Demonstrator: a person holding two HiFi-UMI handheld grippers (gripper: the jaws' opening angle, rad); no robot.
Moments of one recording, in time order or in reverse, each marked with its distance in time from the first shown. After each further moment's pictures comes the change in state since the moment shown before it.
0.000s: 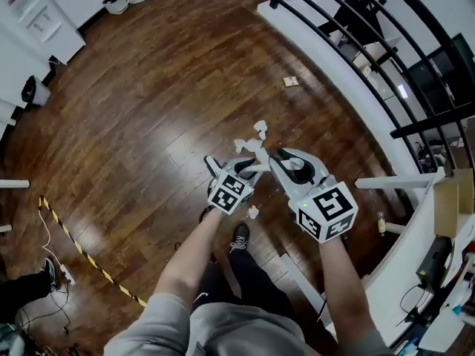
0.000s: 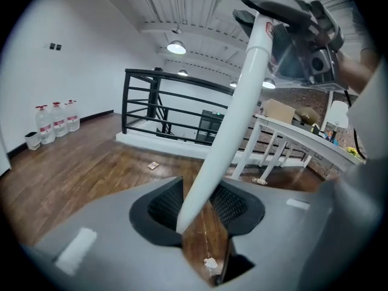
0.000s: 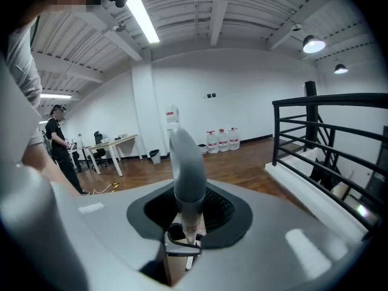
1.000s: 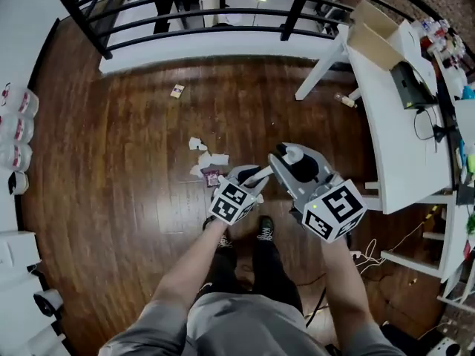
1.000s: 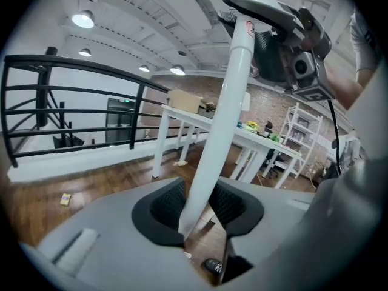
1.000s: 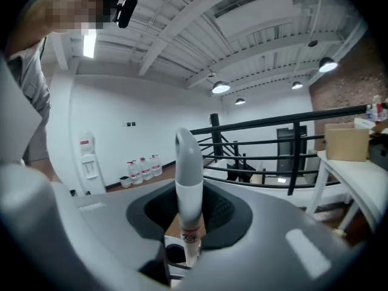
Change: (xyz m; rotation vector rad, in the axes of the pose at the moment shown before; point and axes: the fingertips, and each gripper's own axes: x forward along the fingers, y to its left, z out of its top) left arm -0.001 -0.153 0.051 0.417 0.165 -0.822; right arm -0.142 -0.034 0.029 0.312 -0.265 -0.794
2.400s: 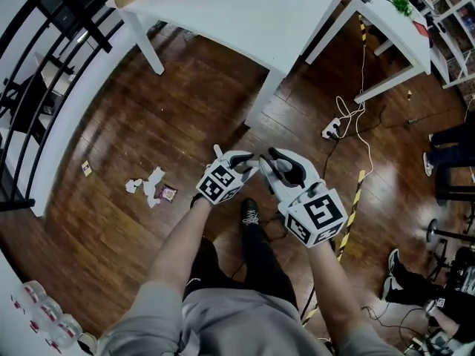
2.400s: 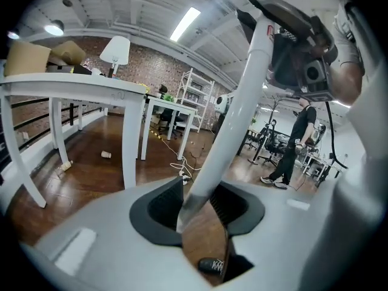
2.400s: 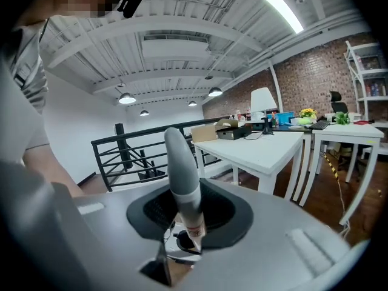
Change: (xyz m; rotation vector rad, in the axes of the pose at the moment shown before) left arm 0.107 -0.320 -0.122 0.523 0.323 -0.918; right arm -0.328 0.003 -0.164 0.344 -0.123 -0.955
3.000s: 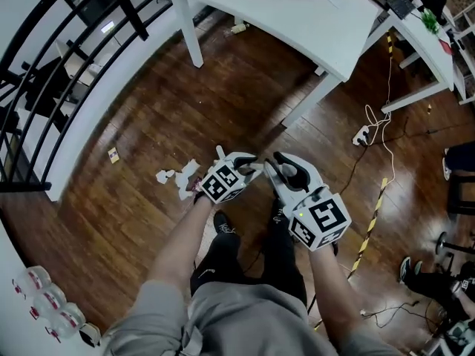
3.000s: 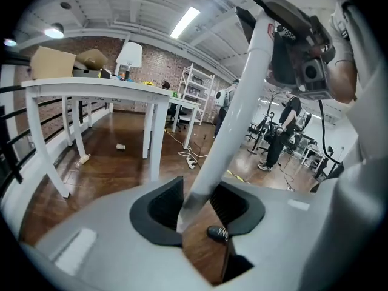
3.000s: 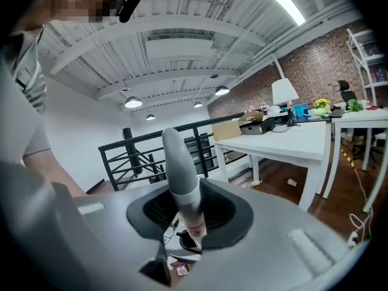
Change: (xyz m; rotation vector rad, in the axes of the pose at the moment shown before) left arm -0.162 0.041 -0.084 0.024 0.072 0.025; right arm 0.080 0.157 -0.009 0.043 -0.026 0.074
